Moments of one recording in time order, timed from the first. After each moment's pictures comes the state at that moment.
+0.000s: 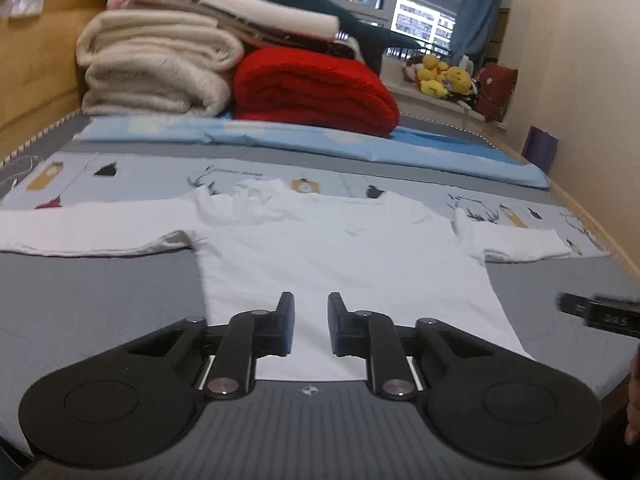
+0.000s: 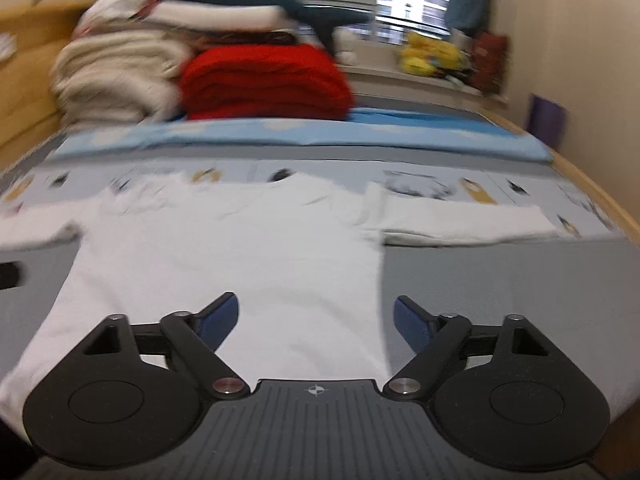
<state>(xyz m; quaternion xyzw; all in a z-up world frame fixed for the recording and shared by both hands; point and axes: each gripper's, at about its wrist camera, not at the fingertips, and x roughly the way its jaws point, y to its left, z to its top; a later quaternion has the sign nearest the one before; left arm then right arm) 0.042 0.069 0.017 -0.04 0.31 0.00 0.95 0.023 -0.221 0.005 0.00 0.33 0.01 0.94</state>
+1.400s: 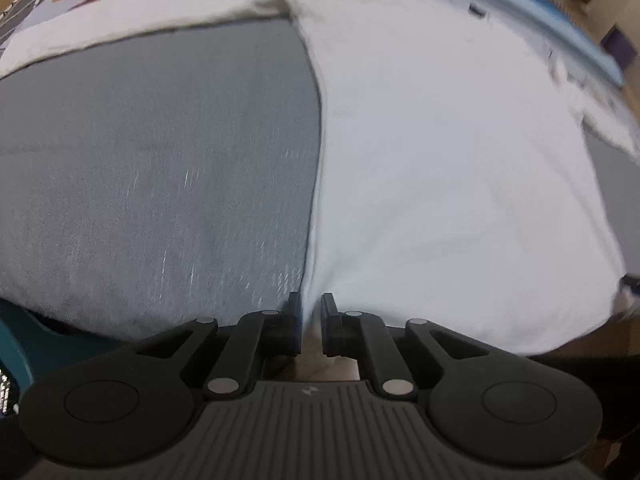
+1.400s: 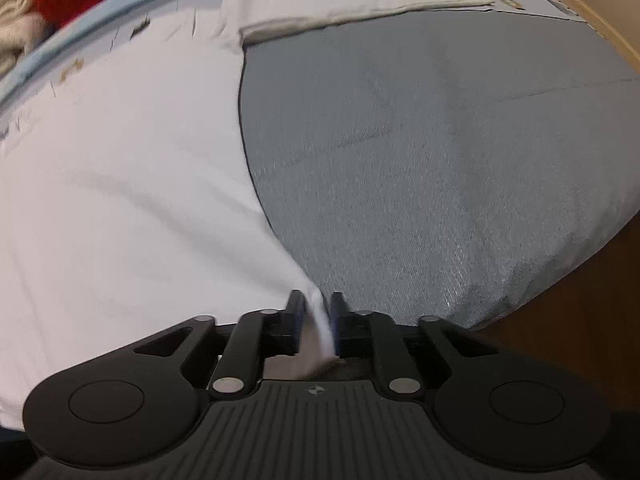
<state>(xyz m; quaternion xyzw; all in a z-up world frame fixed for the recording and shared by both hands) 0.011 0.156 -0.058 -0.09 0.58 0.02 0.81 0.040 -0.315 -0.086 0.12 0.56 -0.08 0.82</state>
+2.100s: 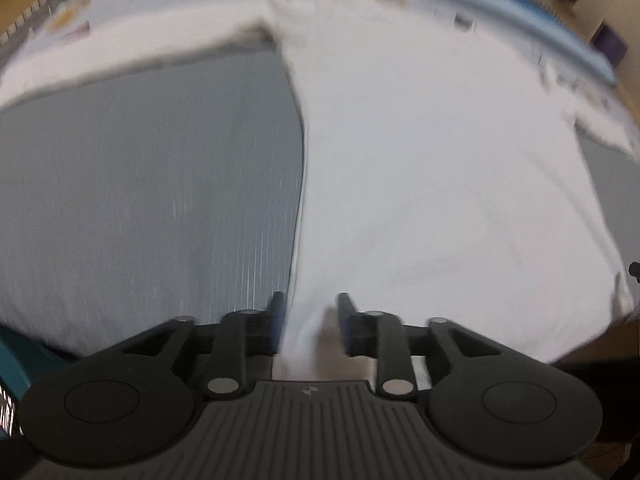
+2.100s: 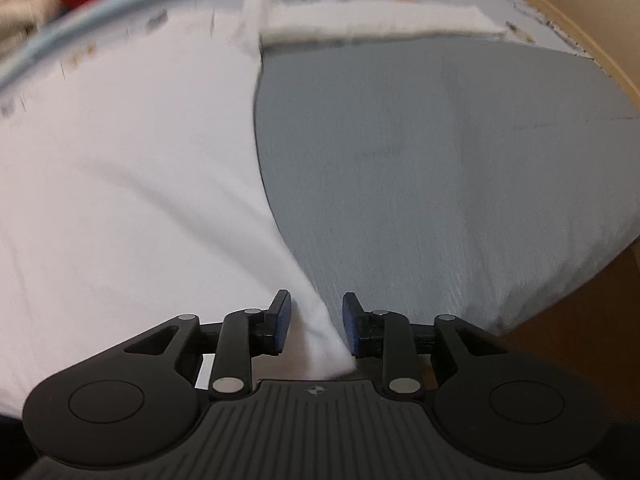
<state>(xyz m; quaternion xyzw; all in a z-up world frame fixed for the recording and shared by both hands) 0.004 0.147 -0.028 -0.05 0.55 0.03 0.84 0.028 -0.305 -0.074 0.07 0.53 -0.07 0.84</state>
